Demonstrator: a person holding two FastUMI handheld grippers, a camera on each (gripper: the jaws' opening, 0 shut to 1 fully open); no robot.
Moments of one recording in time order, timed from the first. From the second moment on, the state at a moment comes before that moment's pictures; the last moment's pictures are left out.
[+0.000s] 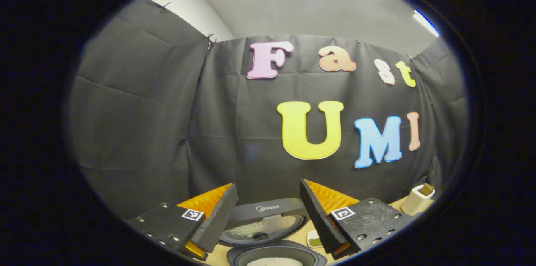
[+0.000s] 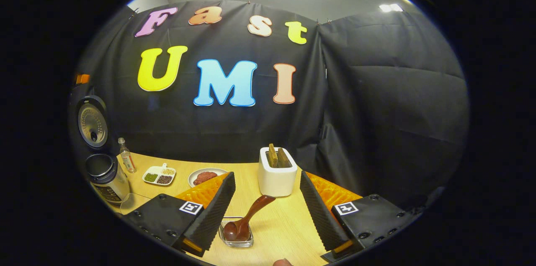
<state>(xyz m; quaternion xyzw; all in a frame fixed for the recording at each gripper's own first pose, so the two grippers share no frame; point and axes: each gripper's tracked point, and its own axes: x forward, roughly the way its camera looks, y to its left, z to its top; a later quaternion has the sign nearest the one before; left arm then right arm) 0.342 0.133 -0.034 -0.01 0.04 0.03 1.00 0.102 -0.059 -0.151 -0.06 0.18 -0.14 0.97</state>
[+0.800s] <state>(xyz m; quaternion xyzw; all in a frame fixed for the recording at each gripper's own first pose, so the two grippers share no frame) 0.383 0.144 -0.102 -0.02 0.11 0.04 0.99 0.110 -0.030 -0.163 -0.08 0.19 -0.10 0.97</state>
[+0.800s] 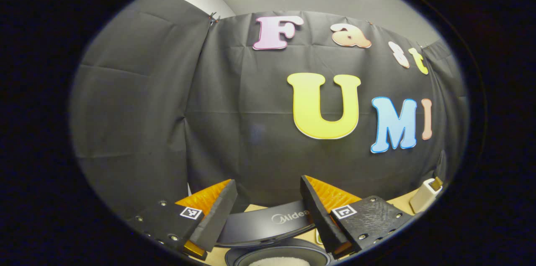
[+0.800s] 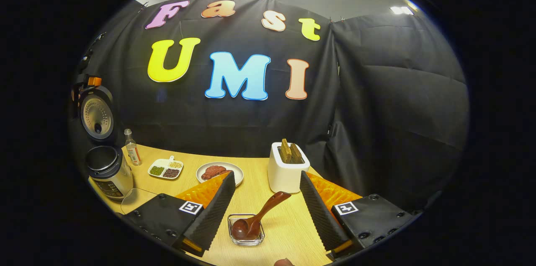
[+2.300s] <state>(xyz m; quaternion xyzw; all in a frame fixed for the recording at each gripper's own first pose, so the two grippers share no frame) 0.202 0.059 -0.206 -0.04 0.20 0.00 0.98 0.045 -0.047 -0.162 -0.07 0.20 -0.04 0.98</state>
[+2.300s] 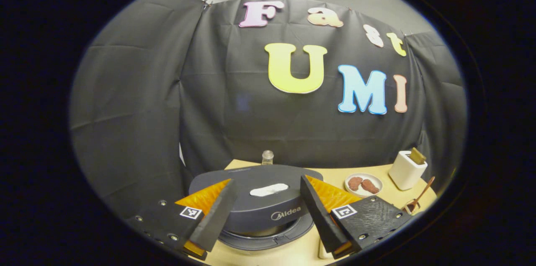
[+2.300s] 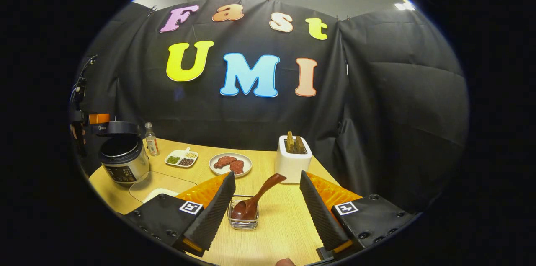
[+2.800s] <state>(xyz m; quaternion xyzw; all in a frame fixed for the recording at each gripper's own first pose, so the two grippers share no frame) 0.176 0.046 -0.253 -0.01 0.22 0.00 0.98 0.044 -0.050 -0.166 -0.07 0.21 -0.04 0.98</state>
